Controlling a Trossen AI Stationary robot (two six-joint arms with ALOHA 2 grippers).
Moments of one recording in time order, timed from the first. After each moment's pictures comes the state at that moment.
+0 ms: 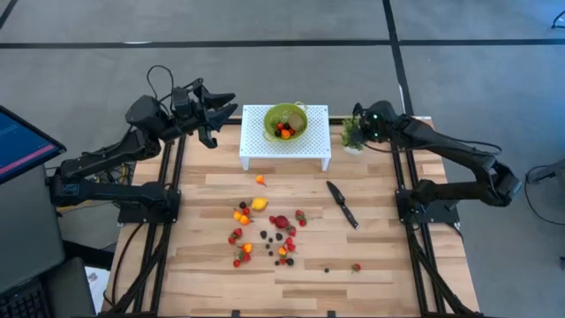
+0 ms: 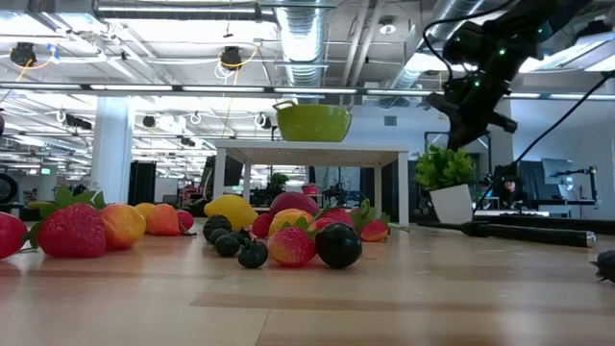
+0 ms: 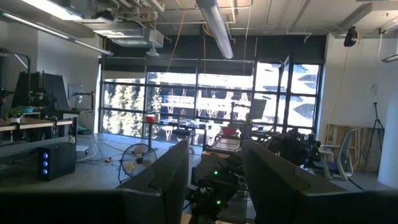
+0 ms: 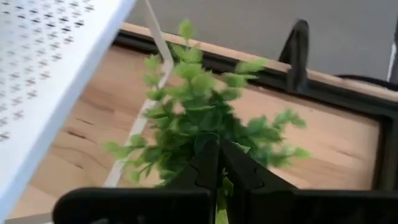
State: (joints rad) left arm 0.44 0.95 0.98 0.32 0.13 -0.11; right arm -0.77 1.12 0.79 -0.55 0.18 0.40
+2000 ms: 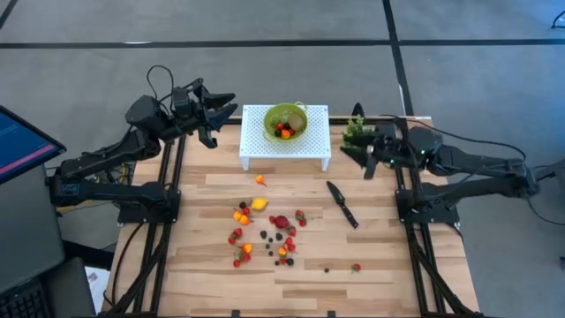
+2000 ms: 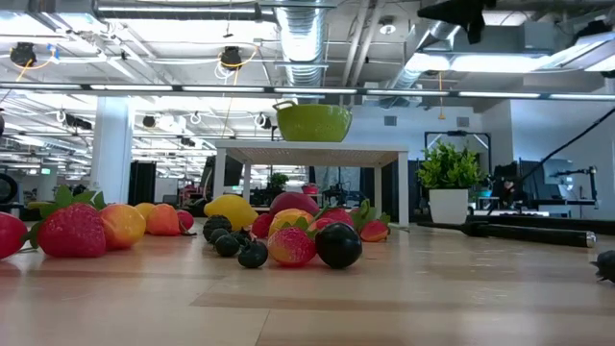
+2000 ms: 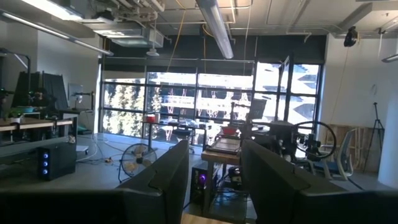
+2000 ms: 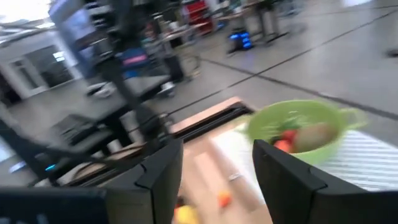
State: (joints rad) left arm 0.44 0.95 0.98 0.32 0.13 -0.11; right arm -0.11 0.76 0.79 -0.12 0.18 0.34
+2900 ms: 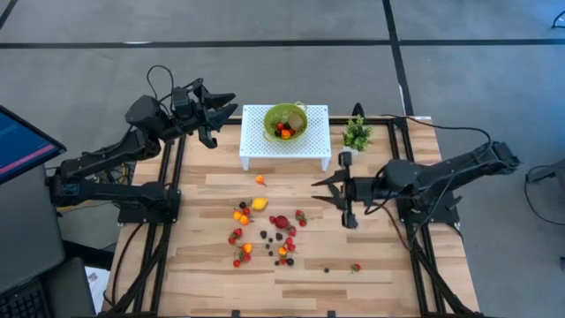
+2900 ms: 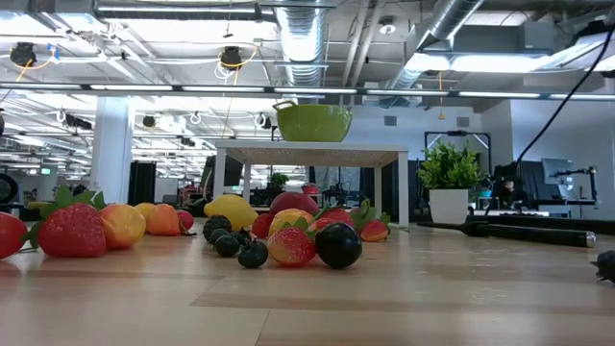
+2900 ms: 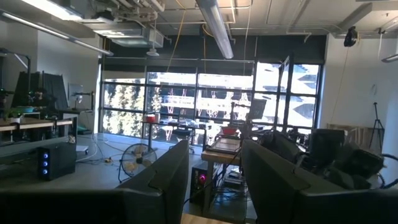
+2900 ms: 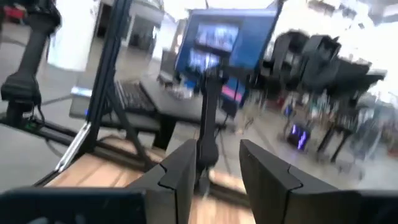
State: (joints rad) left arm 0.44 0.95 0.98 0.32 0.13 -0.11; right arm 0.28 1.12 0.88 0.33 0.21 -0.36
